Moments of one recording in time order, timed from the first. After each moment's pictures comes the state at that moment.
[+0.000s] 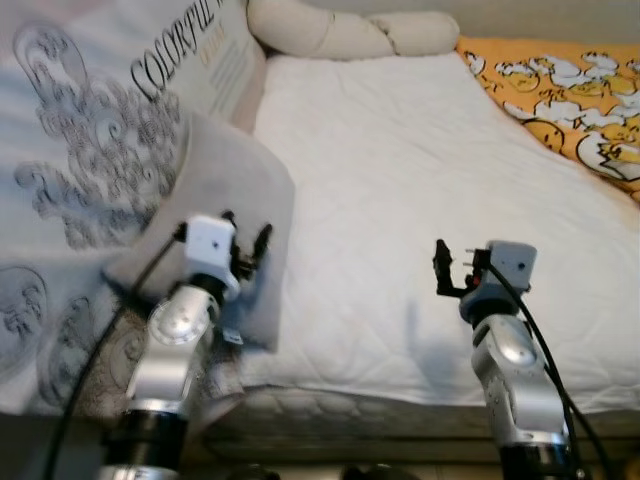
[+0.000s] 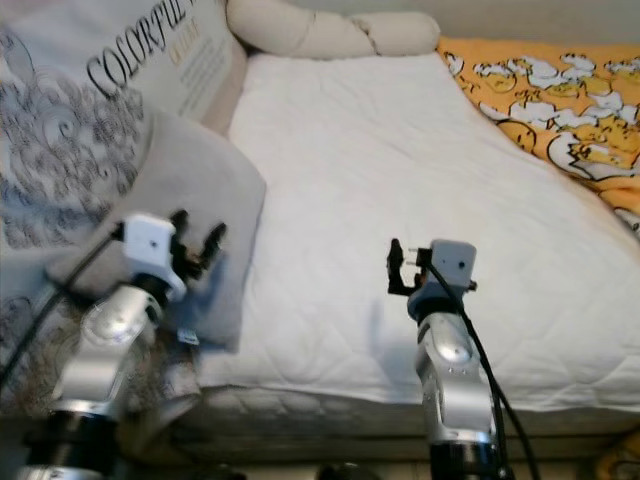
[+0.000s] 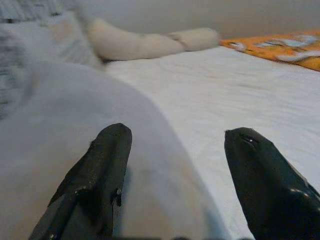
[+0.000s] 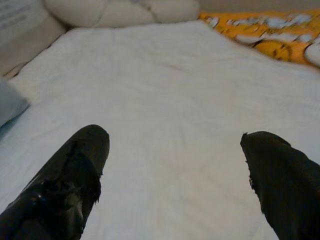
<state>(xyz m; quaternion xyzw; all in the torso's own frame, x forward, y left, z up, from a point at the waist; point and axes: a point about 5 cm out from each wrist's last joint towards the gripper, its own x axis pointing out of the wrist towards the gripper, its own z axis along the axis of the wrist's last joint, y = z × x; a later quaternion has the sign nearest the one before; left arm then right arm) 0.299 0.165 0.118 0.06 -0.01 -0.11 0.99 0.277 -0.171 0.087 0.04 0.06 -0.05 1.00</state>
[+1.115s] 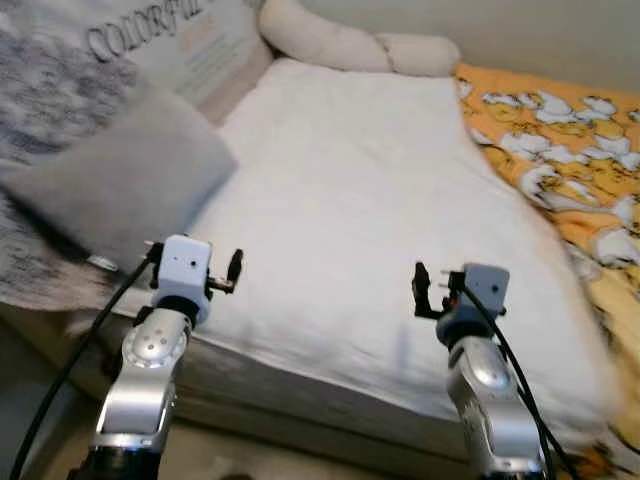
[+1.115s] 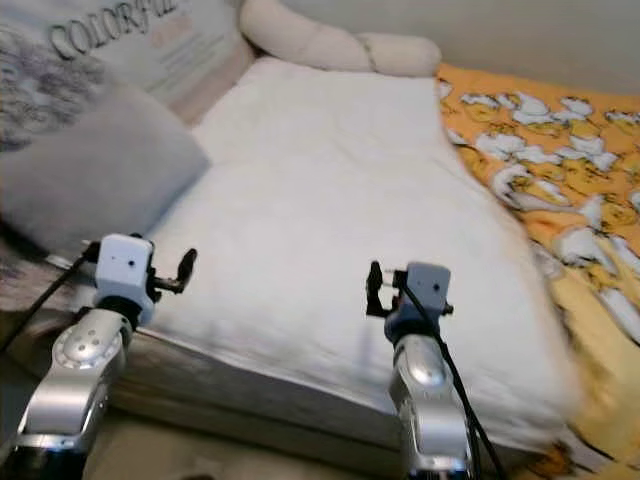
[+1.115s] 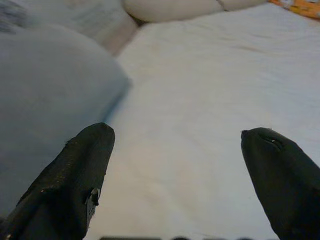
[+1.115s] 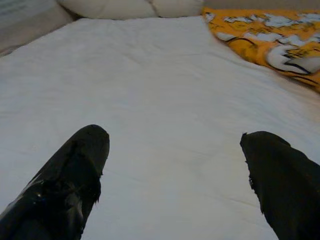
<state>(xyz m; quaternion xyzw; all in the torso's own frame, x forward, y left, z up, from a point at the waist) 0.275 0.183 0.102 0.11 0.07 -0.05 0.99 0.260 -0.153 0.073 0.04 0.09 -0.06 0.99</state>
